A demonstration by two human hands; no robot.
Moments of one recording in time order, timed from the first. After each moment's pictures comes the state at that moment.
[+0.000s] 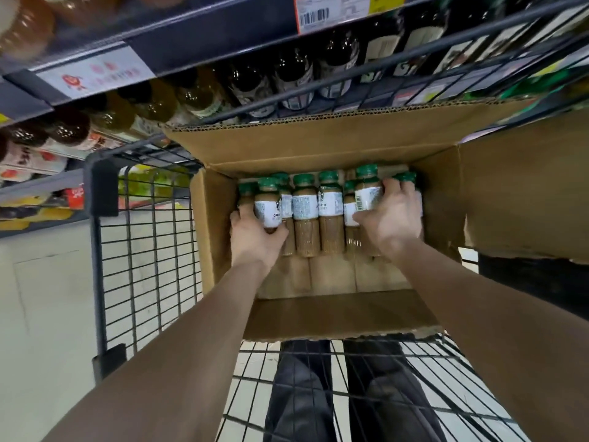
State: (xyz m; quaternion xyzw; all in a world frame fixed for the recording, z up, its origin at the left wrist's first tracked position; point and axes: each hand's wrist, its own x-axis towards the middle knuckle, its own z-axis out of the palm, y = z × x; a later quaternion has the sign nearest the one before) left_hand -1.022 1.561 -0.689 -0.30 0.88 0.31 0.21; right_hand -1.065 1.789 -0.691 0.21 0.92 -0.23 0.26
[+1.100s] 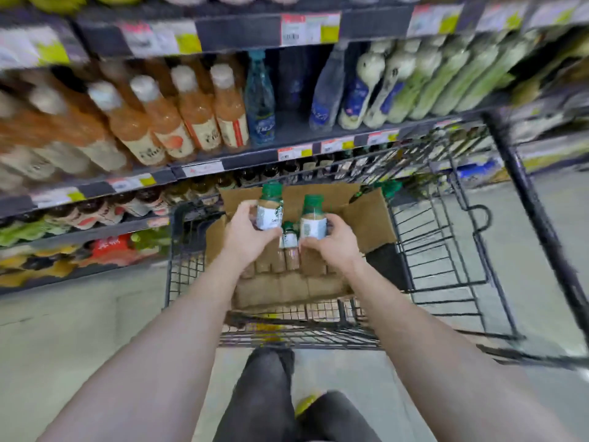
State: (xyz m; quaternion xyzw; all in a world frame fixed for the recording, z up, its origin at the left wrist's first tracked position) left_hand -0.979 1.562 -0.419 -0.14 0.85 0.50 0.12; right_hand -0.961 1.763 -0.403 0.20 0.84 -0.48 0.18
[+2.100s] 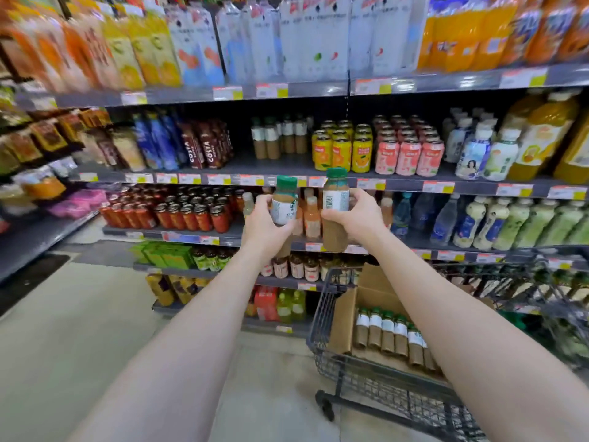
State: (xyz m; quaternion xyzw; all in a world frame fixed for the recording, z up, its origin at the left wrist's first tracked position) left_hand -0.720 1.347 -0.111 -0.17 0.87 0.41 -0.23; right_hand -0.804 1.537 -0.094 -0.14 0.82 -0.56 0.00
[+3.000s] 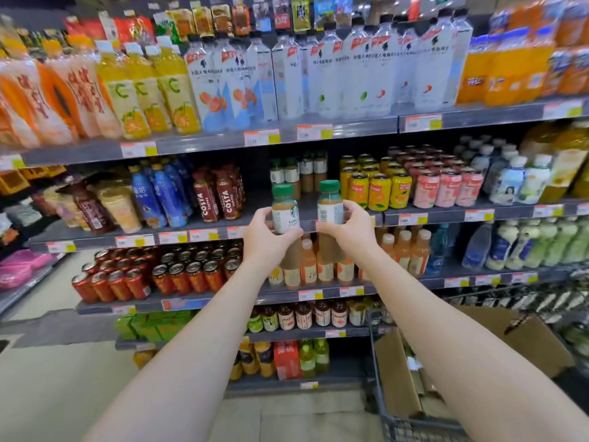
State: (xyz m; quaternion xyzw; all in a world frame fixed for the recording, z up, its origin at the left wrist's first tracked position) left_hand -0.810 1.122 -0.067 -0.08 0.82 0.52 -0.22; right_hand -0.867 1.303 -0.070 -0.08 0.80 -0.59 -0.09
